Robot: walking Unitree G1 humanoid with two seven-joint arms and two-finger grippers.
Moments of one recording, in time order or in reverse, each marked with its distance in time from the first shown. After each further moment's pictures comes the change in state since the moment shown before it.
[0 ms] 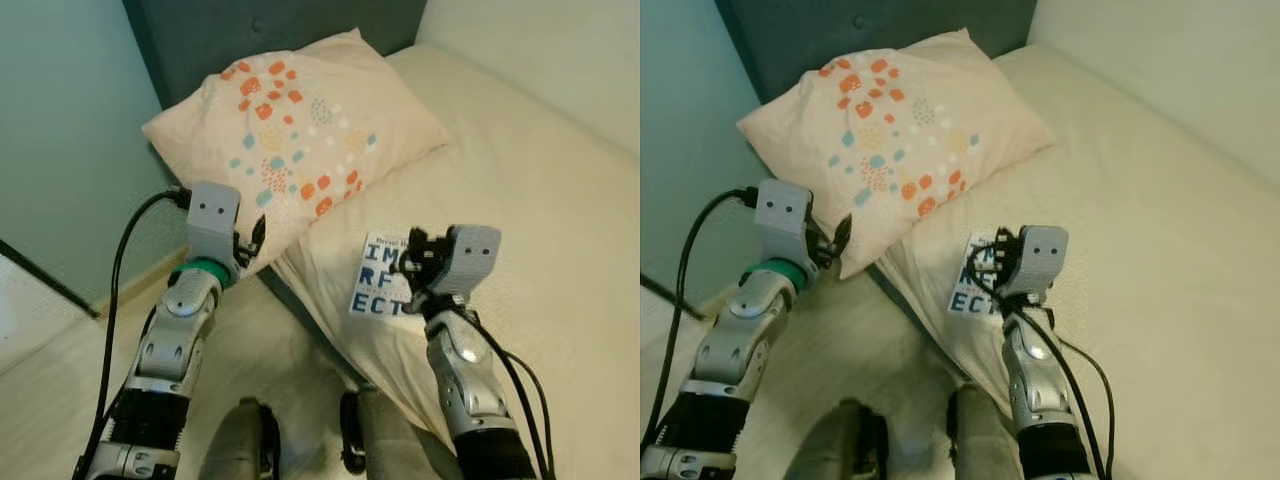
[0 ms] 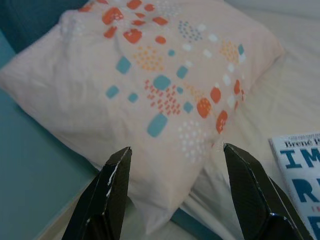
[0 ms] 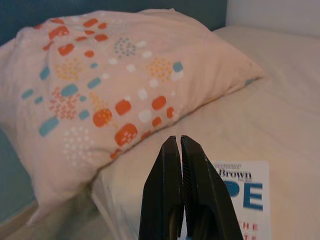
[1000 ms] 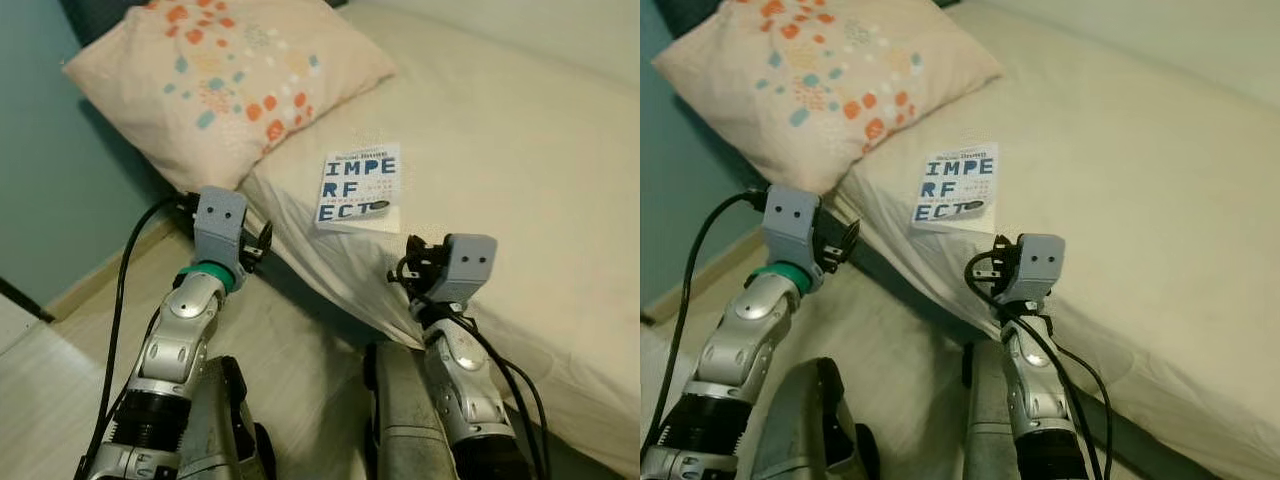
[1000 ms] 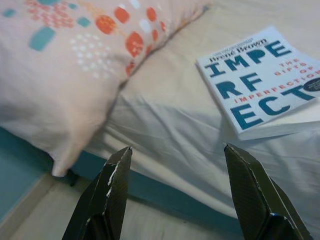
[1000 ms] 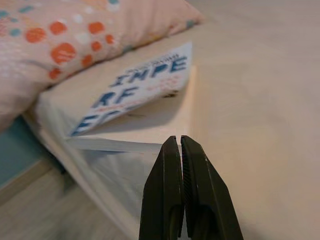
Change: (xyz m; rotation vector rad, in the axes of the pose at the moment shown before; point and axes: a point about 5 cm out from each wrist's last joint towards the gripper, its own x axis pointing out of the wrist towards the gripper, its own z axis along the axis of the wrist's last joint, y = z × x) left arm -0.001 -0.007 -0.003 0.001 0.011 -0.035; right arm -0.006 -0.003 -0.007 0.001 0.018 -0.017
